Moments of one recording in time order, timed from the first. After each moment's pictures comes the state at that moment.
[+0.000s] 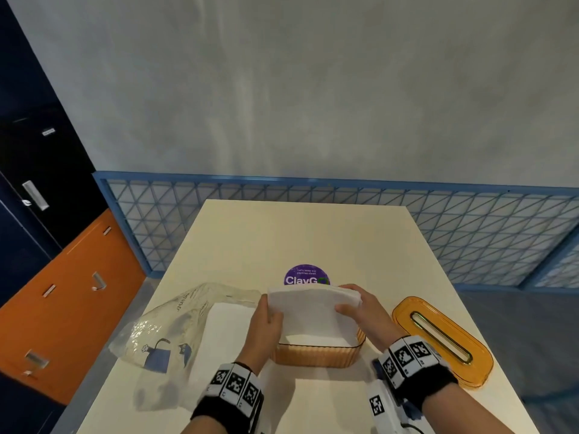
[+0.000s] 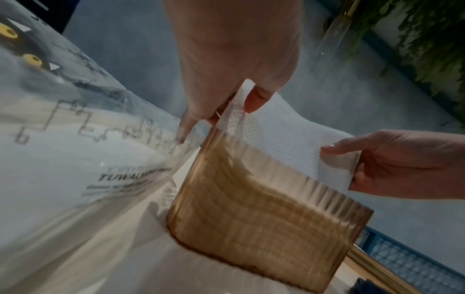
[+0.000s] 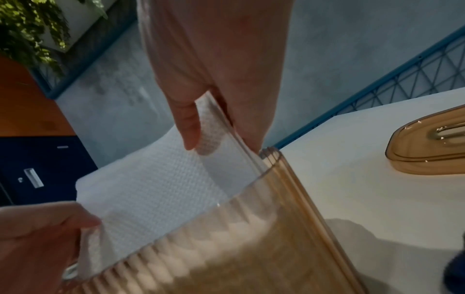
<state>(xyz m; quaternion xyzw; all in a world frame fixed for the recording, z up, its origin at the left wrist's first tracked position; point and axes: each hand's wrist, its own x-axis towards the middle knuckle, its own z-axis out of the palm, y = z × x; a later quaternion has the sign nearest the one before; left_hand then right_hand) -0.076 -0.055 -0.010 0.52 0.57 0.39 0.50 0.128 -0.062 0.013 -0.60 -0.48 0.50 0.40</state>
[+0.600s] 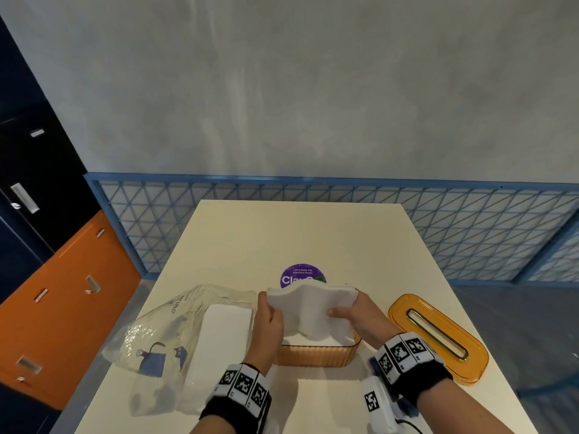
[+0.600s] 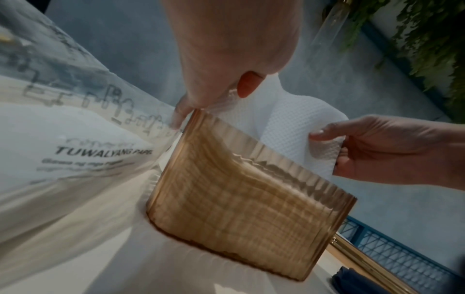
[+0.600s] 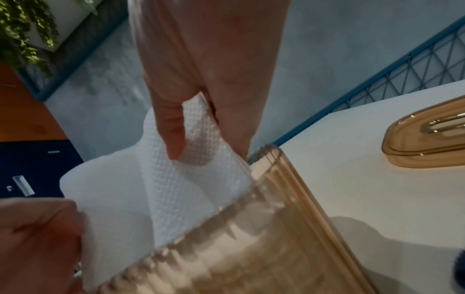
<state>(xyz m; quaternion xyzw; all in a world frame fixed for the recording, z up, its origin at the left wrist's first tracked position) -0.061 -0.058 -0.008 0.52 0.54 0.44 0.49 0.127 -0.060 0.010 -0.56 -0.45 0.56 0.41</state>
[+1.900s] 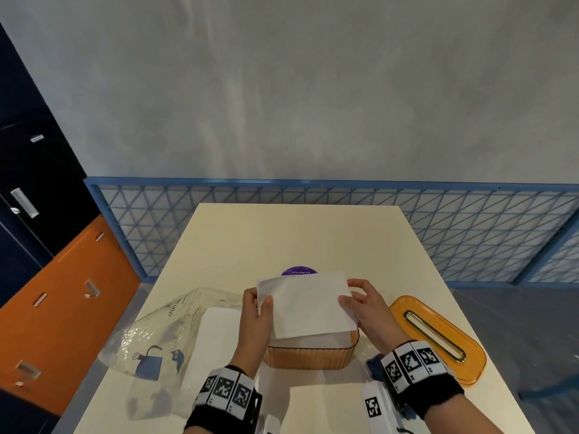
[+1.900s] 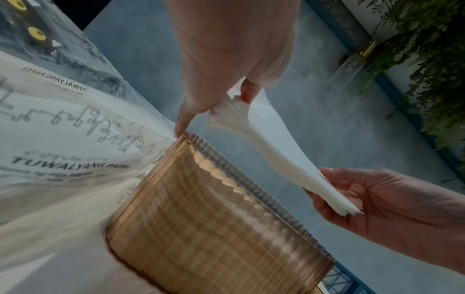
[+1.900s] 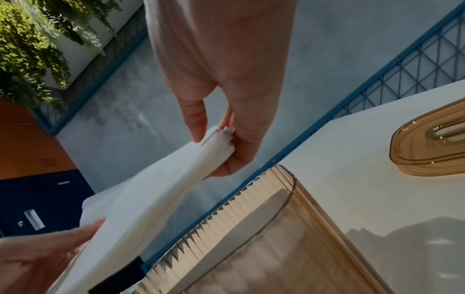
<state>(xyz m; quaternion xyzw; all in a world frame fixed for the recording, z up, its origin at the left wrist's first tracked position) -0.068 -0.053 0.004 0.45 0.56 0.48 0.50 0.138 -0.066 0.016 -0.59 -0.37 0.54 0.47</state>
